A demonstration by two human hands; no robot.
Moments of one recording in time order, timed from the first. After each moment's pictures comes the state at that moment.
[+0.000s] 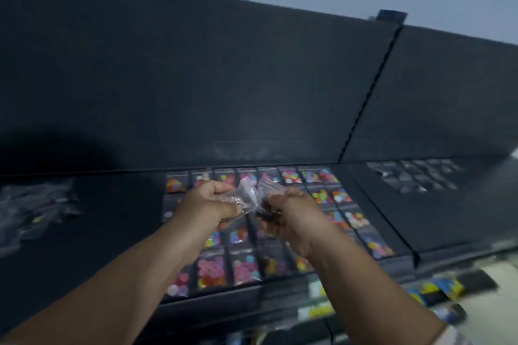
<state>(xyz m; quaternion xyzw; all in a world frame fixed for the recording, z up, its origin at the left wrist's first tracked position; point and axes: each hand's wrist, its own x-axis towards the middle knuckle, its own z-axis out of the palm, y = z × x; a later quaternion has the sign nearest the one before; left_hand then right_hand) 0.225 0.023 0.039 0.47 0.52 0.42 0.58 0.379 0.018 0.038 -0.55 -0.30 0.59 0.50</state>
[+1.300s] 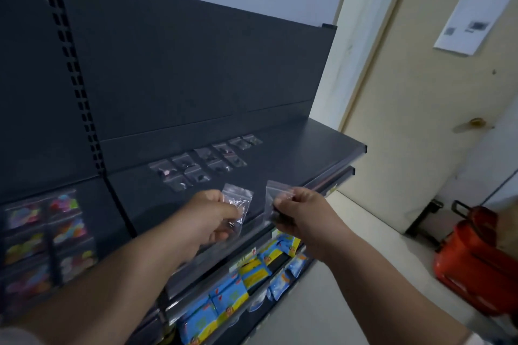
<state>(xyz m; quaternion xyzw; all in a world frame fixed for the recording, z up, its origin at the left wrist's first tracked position) 0.698 -0.005 0.039 0.59 0.40 0.18 0.68 0.836 -0.113 0.051 -0.68 -0.26 0.38 0.58</state>
